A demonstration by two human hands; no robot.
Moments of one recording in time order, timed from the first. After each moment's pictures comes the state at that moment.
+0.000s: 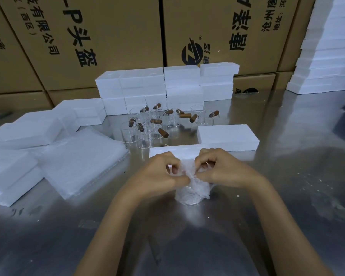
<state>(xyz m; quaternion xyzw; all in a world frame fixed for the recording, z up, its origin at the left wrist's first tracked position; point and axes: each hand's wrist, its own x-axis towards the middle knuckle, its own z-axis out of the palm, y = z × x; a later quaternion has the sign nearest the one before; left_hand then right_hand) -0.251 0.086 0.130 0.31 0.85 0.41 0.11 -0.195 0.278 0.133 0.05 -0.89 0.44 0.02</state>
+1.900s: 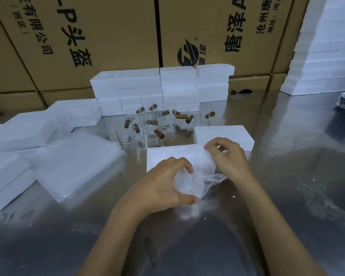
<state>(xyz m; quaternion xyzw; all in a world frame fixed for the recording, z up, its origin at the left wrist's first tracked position) -0.233 0.088 0.126 0.38 0.88 0.28 0.08 -0.221 0.300 0.102 -0.13 -0.83 0.46 0.27</state>
